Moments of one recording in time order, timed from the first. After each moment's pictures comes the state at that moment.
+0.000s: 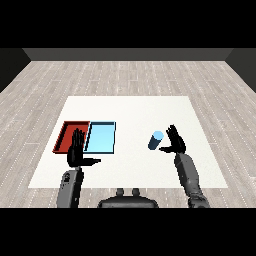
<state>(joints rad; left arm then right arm) 0.01 0.03 0.06 -1.58 0.16 -0.09 -0.45 -0.37 -0.18 -0.20 -0.86 -0.26 0.32 -0.38</state>
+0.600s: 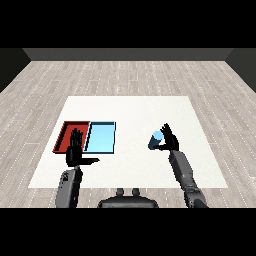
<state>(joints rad) 0.00 0.04 0.08 -1.56 0.17 -0.10 -0.46 -0.47 -0.15 -0.19 -0.69 -0.24 0.30 -0.45</state>
